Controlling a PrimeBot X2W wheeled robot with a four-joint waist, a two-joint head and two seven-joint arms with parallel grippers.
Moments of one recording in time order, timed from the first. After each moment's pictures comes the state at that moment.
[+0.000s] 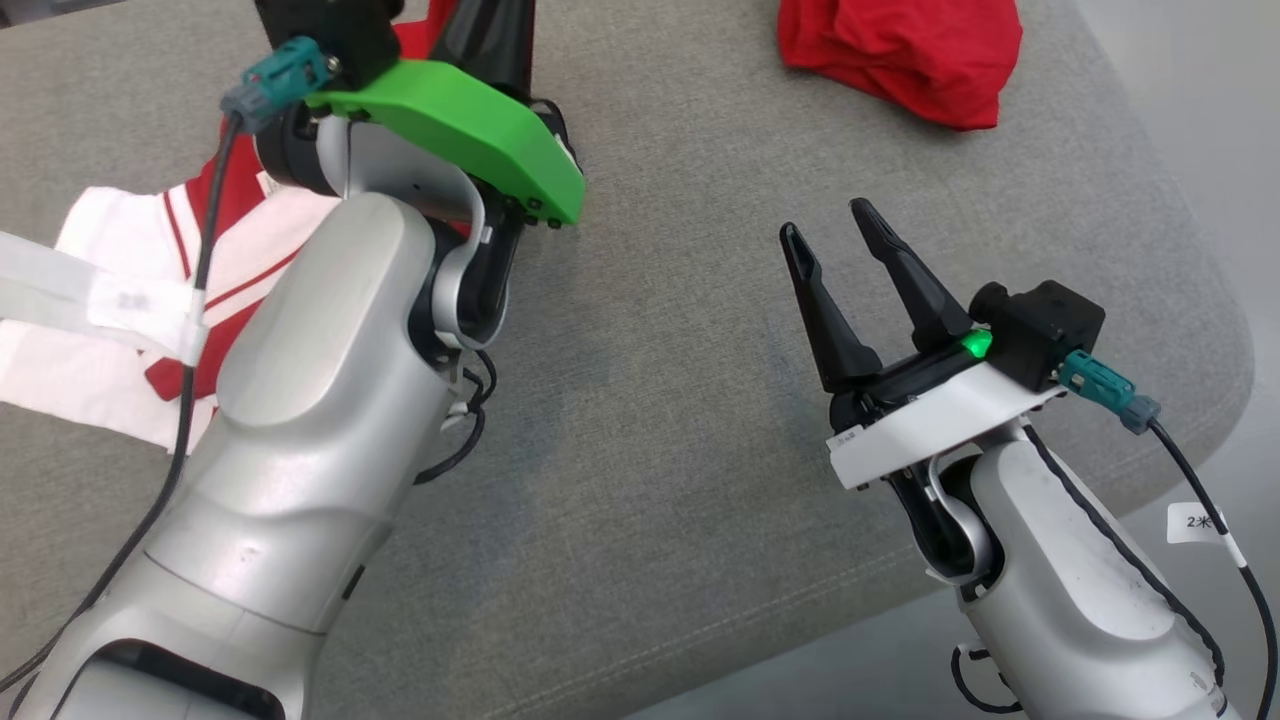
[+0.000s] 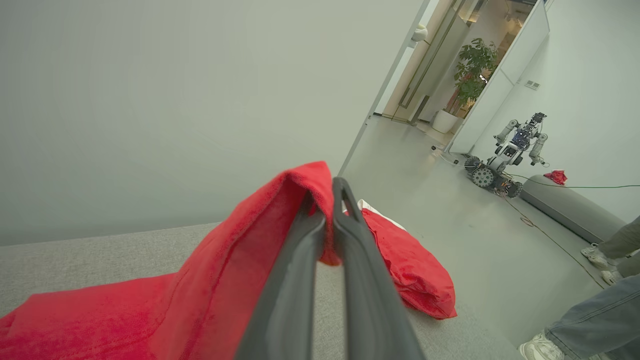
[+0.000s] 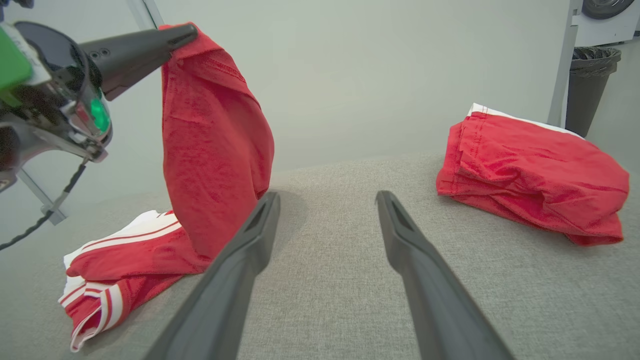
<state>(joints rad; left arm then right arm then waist) -0.93 0.02 -0.61 0.42 -0.80 0.11 -0.15 -0.35 -0.10 0.45 0.15 0.41 0.04 -0.25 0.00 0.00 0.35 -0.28</state>
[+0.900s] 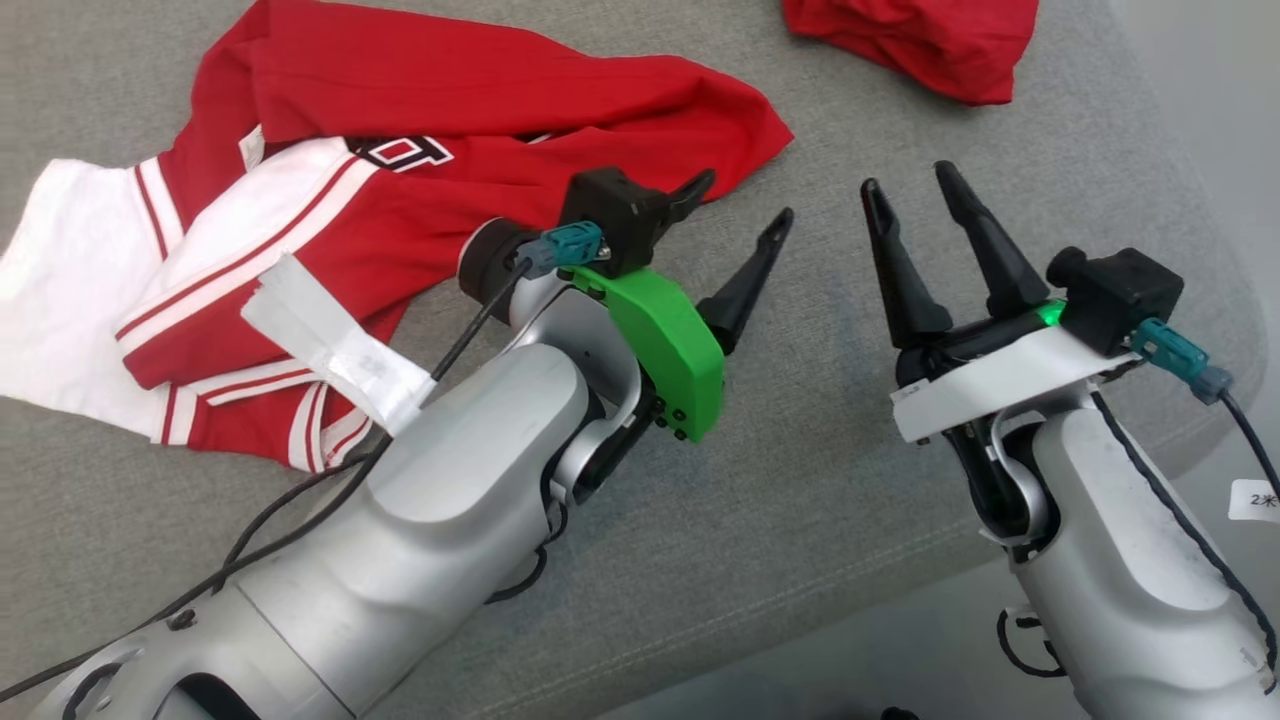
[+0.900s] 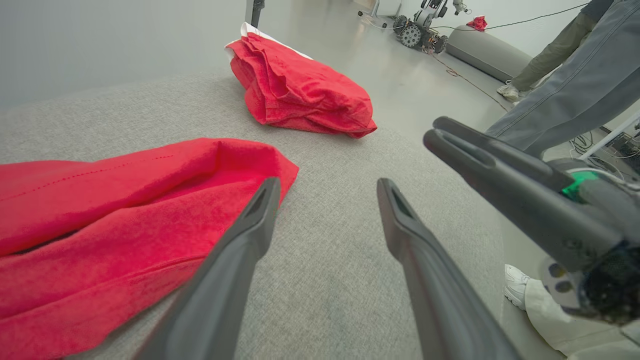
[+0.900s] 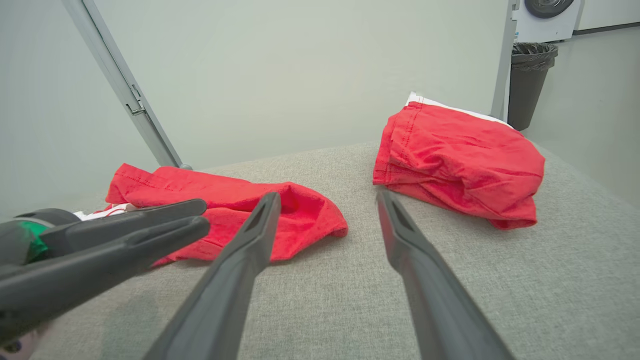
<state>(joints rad) -0.90 0.04 -1.05 0.43 -0.87 0.04 -0.10 -0.37 -0.12 0.36 0.19 0.40 0.04 -0.25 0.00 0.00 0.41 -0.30</state>
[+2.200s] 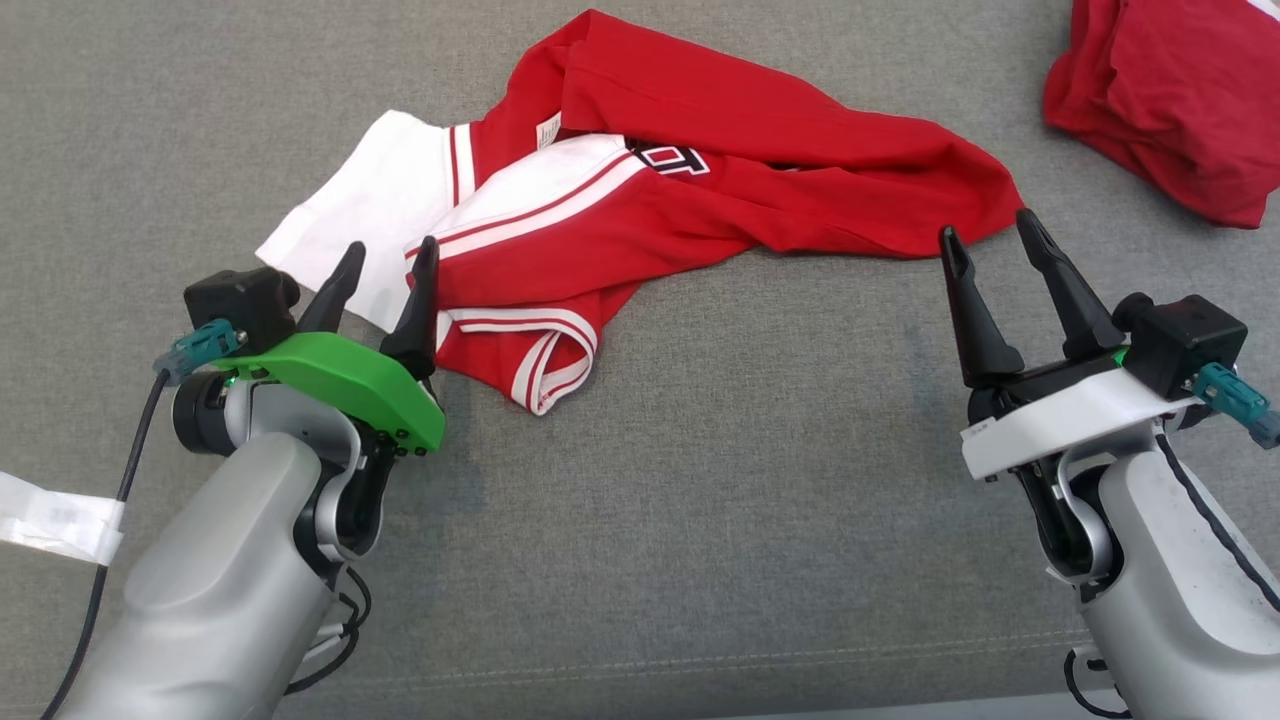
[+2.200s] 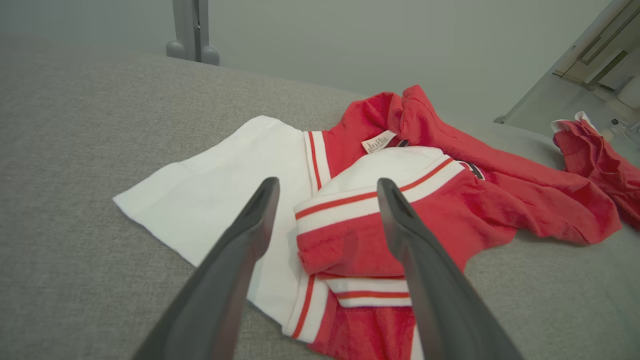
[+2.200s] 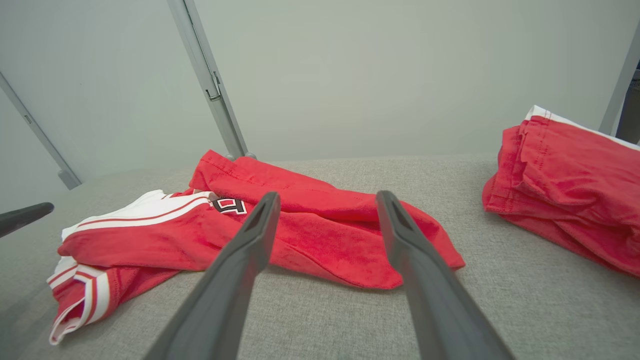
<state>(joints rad) -0.62 0.27 -0.73 0.43 -0.99 0.11 -0.24 -0.27 -0.22 0.30 0.17 0.38 0.02 -0.25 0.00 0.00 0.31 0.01</state>
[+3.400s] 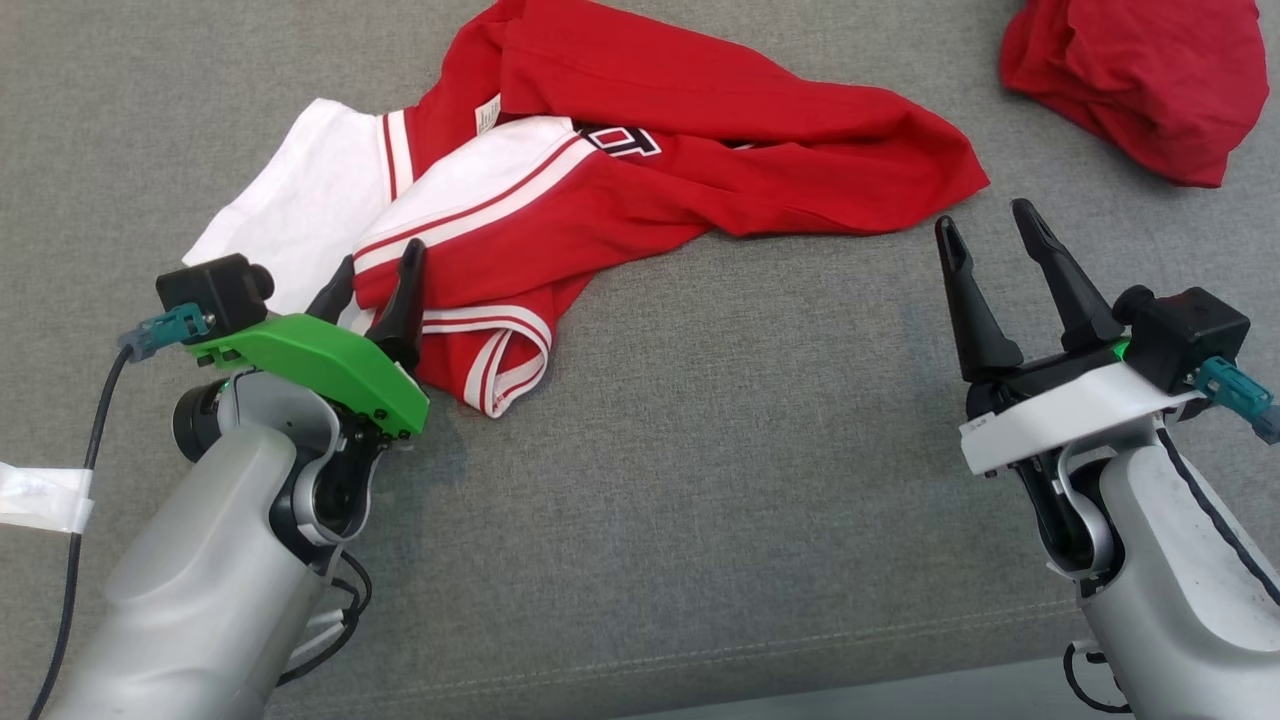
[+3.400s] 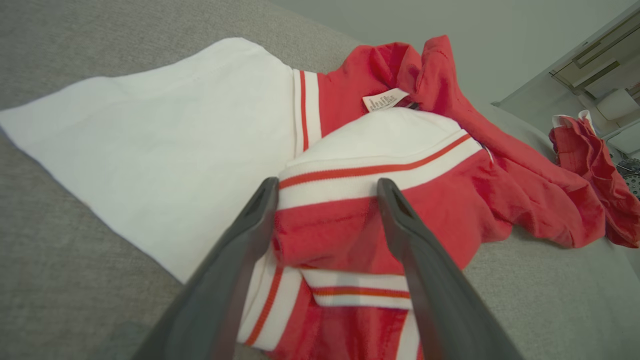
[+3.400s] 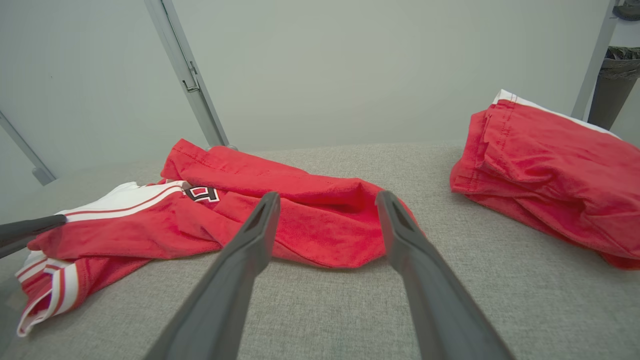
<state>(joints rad) -0.61 0.26 -0.67 0.43 -1.12 0.11 -0.14 -0.28 -0.22 0.30 0.15 0.38 0.03 -0.25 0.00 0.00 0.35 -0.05</state>
